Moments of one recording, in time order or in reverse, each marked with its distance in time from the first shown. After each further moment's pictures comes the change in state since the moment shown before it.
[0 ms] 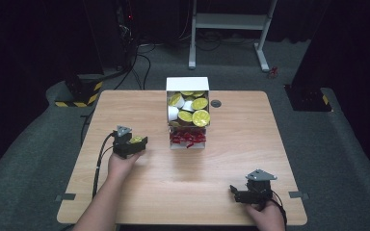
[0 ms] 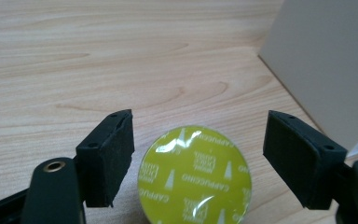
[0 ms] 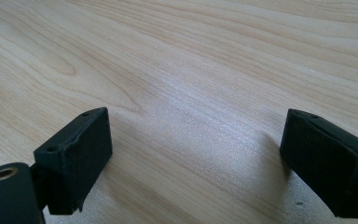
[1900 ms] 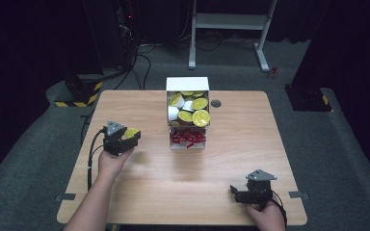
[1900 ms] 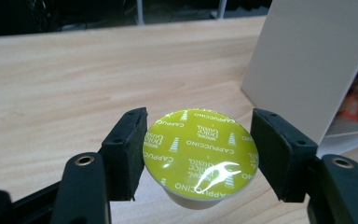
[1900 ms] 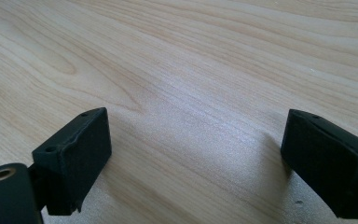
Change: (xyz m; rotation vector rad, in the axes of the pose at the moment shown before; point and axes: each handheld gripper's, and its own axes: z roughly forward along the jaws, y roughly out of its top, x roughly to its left) left arm 0.000 0.020 -0.041 -0.065 0.002 0.052; right arm 0.000 0.000 -0.001 0.004 0.000 0.007
